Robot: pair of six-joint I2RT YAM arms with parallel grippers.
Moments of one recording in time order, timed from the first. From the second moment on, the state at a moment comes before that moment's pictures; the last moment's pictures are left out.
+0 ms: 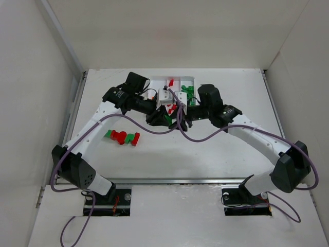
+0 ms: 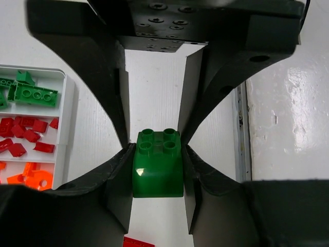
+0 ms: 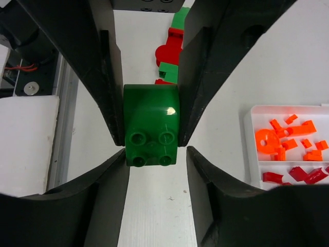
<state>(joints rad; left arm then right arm) -0.51 1.47 1.50 -0.94 0.90 0.70 0.64 1.43 1.19 -0.22 -0.79 -0.42</state>
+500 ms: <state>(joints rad) -0.52 1.46 1.50 -0.94 0.88 0.71 0.64 1.45 1.21 -0.23 -0.83 -0.40</state>
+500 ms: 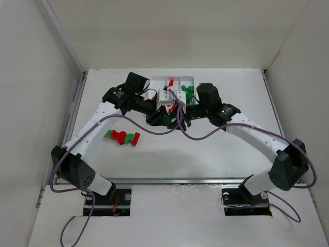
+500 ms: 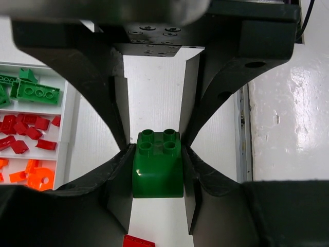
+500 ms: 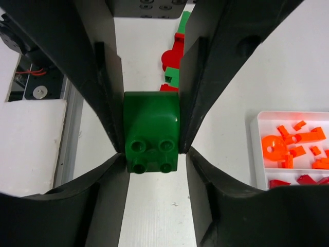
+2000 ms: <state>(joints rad) -0.48 1.40 1.22 -0.56 0.13 0.19 0.57 1.75 1.27 -0.21 -0.30 -0.19</state>
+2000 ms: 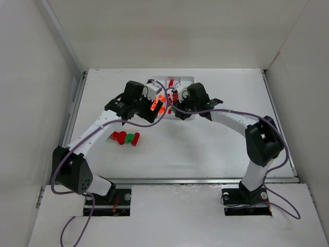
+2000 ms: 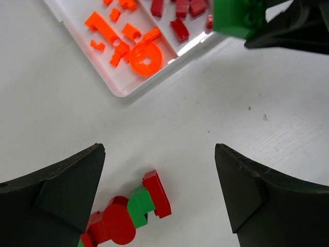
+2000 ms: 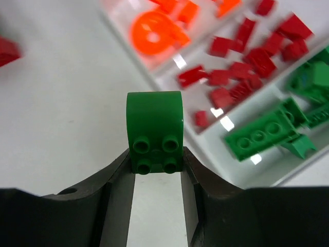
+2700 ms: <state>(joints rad) -0.42 1.61 1.41 -0.47 0.00 0.09 0.52 1.94 1.51 -0.21 0.09 -0.10</state>
